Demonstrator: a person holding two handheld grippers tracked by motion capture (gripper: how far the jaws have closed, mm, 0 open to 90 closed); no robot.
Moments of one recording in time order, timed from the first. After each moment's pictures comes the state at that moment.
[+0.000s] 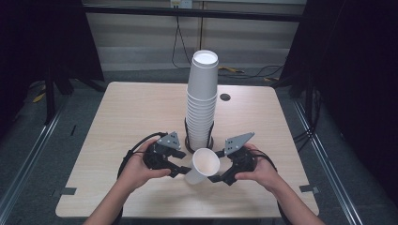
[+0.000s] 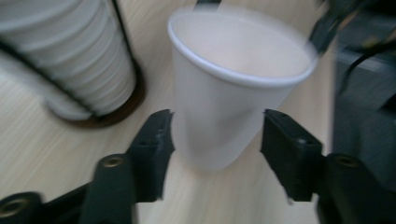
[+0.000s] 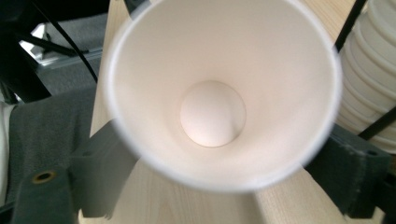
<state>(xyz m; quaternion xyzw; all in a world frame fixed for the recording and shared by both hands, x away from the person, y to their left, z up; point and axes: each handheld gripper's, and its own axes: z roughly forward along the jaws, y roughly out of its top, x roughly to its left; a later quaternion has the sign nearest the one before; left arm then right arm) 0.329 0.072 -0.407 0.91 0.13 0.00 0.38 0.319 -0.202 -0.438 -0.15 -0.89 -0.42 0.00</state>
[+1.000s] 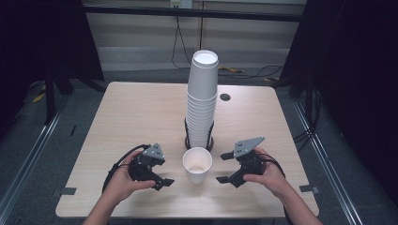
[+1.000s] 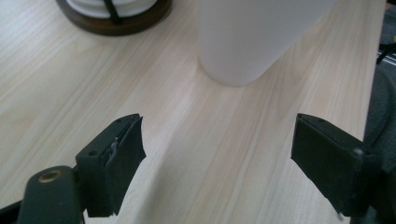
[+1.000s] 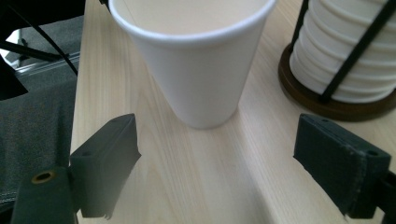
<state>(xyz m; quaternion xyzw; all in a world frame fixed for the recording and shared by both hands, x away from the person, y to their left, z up) 0.320 0.117 -0.453 0.92 0.20 0.00 0.35 0.308 -0.229 -0.447 -0.19 -0.89 -0.42 -0.02</state>
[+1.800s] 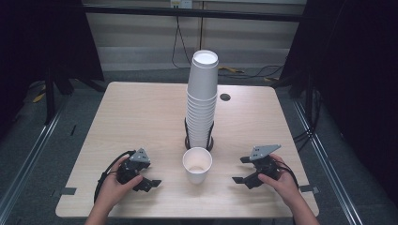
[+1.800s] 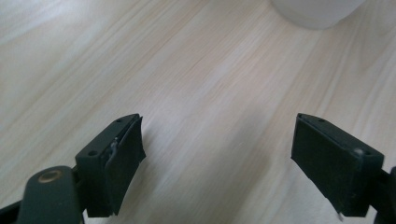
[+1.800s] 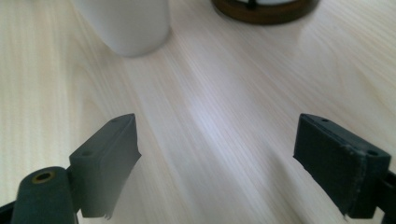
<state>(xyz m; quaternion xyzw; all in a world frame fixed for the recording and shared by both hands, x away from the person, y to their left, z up) 0.323 0.156 -0.494 0.90 0.26 0.03 0.34 0.301 -0.282 -0.479 -0.28 -0.88 -0.37 -0.07</state>
